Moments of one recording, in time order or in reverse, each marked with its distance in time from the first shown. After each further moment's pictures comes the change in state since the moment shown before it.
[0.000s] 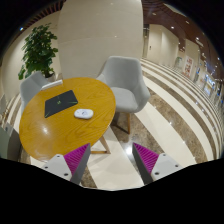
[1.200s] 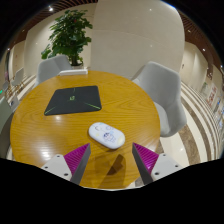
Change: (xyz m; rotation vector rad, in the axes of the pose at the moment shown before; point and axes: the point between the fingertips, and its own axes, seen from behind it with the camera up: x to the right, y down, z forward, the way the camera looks) arm -0.130 -0.060 0.221 0.069 -0.213 -0.299
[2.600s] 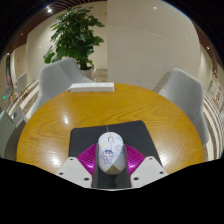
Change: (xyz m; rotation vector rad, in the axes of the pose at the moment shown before) arm -0.180 -0.176 0.157 0.000 -0.097 0.026
